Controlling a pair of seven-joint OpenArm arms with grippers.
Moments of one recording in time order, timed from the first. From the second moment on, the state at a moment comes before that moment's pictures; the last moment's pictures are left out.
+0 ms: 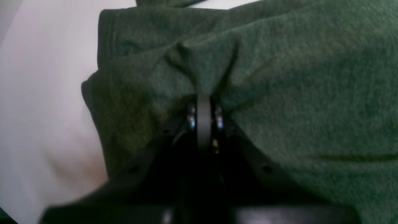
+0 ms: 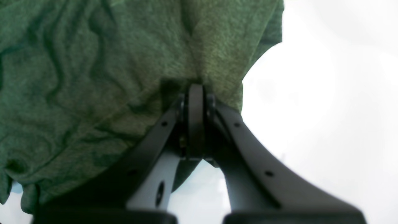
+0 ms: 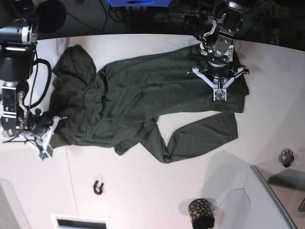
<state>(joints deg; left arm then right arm) 13.5 -12.8 12.0 75.9 -1.9 22.7 20.4 17.3 14.6 8.2 56.6 0.2 33.7 -43.1</state>
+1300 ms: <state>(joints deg) 13.5 -13.0 12.0 76.1 -1.9 22.8 20.7 -24.4 4.6 25.4 105.1 0.9 32.9 -65.4</state>
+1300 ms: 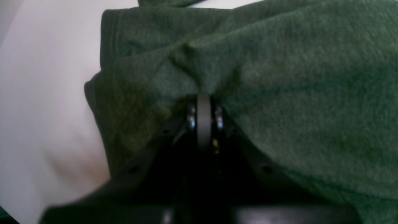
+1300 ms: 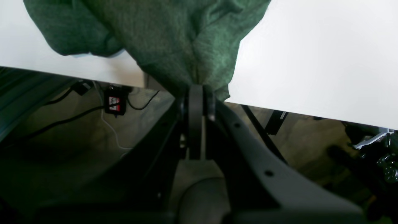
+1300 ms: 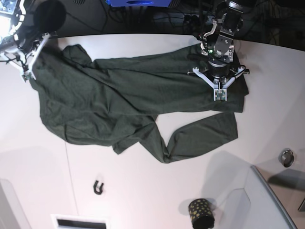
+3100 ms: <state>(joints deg) 26.3 -18.8 12.0 93.1 -2.3 22.5 31.4 28.4 17.4 9.8 24.2 0.0 17.8 6.5</state>
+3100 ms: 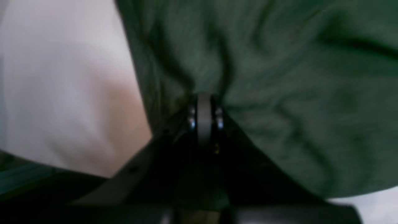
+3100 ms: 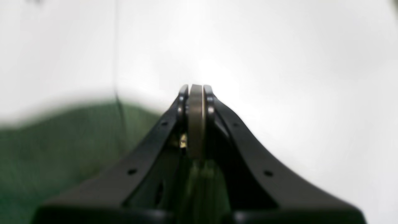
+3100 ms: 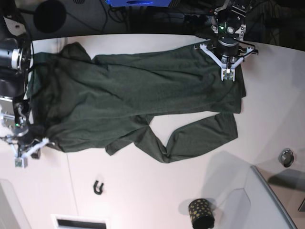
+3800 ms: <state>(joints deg) 28.7 -20.2 12.4 89.1 -2.2 22.3 29.3 -4.1 13.3 9.9 85.7 0.8 27.1 -50.1</state>
